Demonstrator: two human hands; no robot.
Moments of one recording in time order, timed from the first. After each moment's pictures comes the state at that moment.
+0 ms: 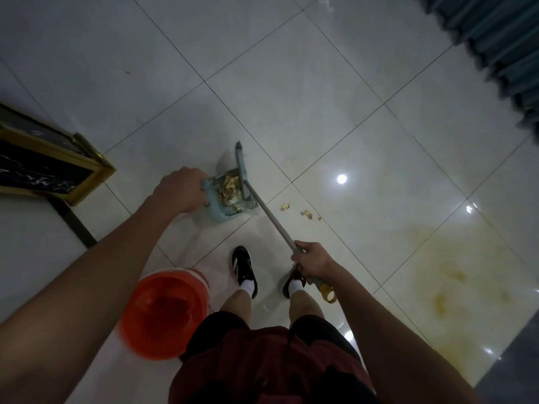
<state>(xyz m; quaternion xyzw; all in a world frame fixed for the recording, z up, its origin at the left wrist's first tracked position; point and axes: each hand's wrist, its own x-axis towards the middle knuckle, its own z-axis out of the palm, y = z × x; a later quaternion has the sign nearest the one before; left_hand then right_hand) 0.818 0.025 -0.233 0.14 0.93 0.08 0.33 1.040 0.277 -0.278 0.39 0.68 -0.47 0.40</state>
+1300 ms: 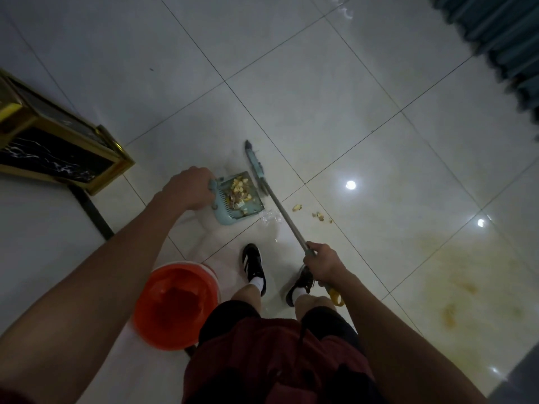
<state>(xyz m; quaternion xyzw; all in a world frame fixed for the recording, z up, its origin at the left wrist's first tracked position) 0.824 -0.023 -0.232 0.11 0.92 0.09 0.36 1.054 0.250 -0.290 0.34 0.77 -0.38 0.38</state>
